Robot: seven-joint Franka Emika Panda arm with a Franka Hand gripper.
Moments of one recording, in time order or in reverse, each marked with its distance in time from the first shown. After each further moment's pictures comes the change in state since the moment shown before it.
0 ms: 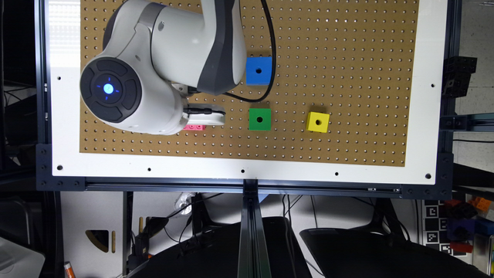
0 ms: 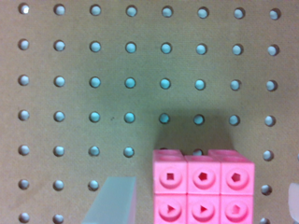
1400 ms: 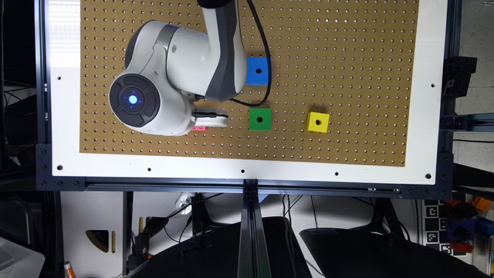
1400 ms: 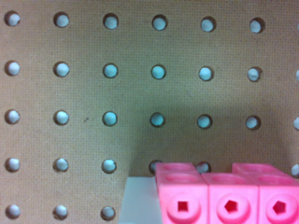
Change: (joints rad) arm -0.001 0.094 0.002 0.026 0.000 0.070 0.000
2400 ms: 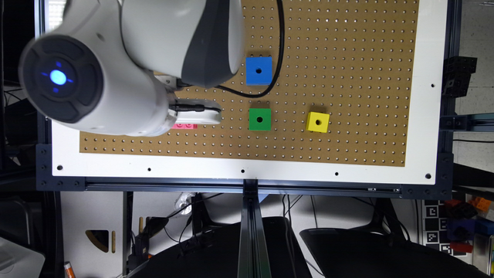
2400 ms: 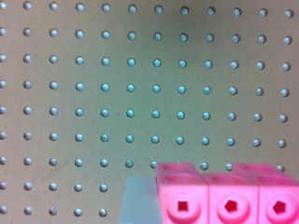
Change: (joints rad) arm -0.002 -0.286 0.000 0.000 0.001 -0.284 0.000
